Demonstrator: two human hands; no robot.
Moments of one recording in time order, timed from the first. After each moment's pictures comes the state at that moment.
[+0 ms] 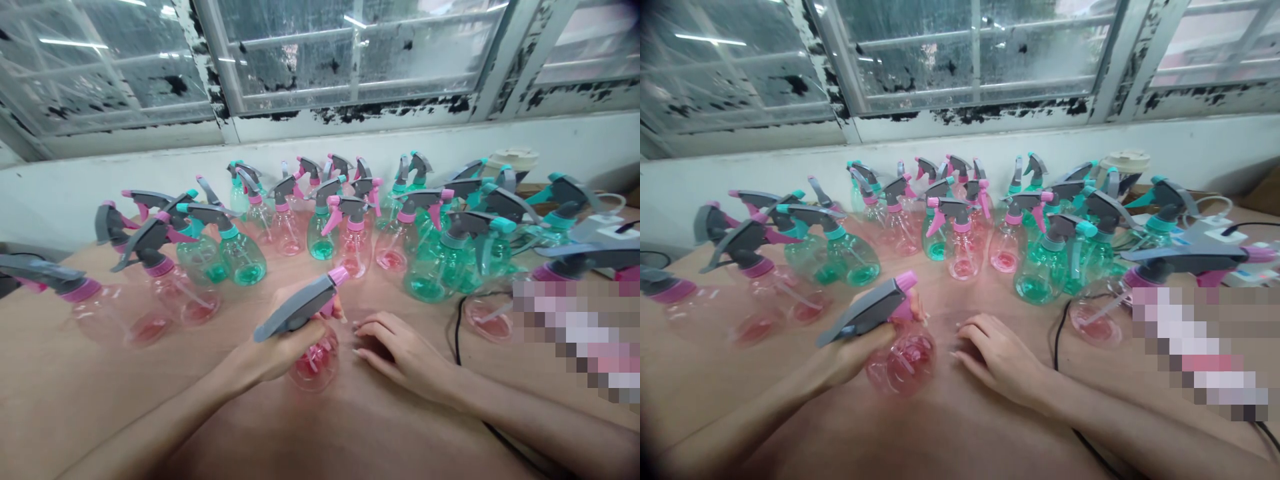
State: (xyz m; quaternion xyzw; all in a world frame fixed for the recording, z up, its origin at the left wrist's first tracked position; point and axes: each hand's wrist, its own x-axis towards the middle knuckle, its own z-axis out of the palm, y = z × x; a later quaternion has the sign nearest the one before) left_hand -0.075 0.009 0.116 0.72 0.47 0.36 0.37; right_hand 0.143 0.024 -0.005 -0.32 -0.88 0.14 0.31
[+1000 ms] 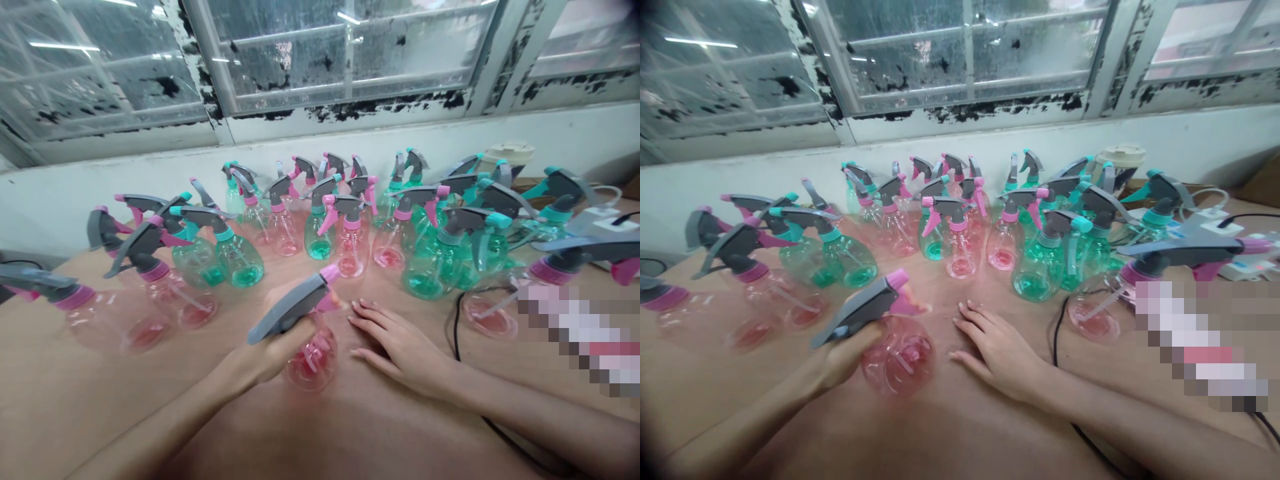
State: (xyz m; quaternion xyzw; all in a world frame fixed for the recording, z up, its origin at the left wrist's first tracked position) left_hand -0.084 0.011 0.104 0.72 0.51 0.37 0.29; right_hand 0.144 0.029 -0.007 -0.36 -0.90 0.08 0.23
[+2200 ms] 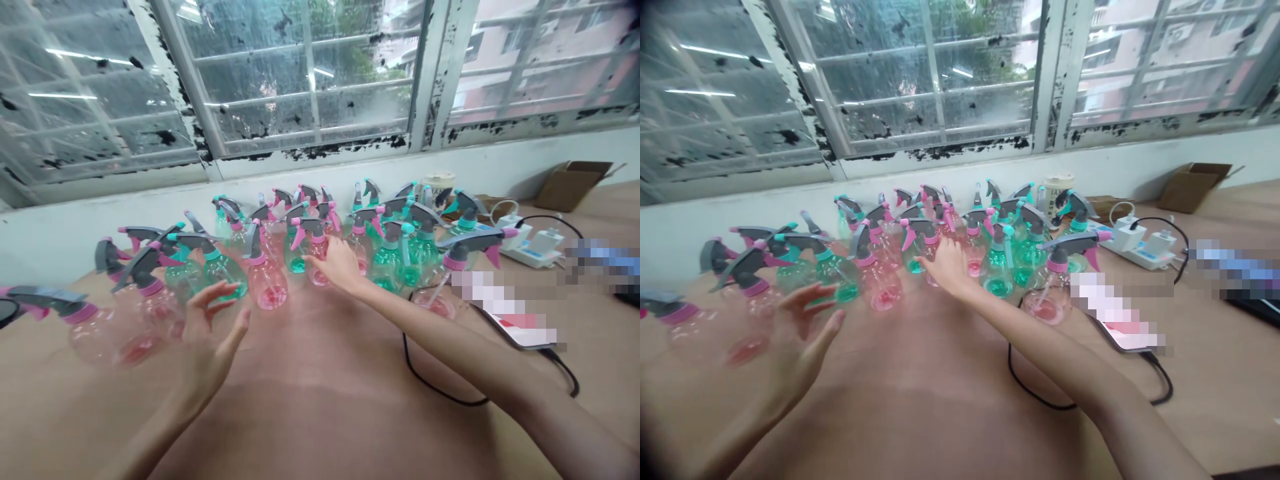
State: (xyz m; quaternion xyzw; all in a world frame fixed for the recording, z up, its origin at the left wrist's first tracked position) left_hand -0.123 -0.002 0.071 0.66 0.52 0.54 0.00; right_hand 0.097 0.135 0.063 -0.57 -0.72 0.04 0.40
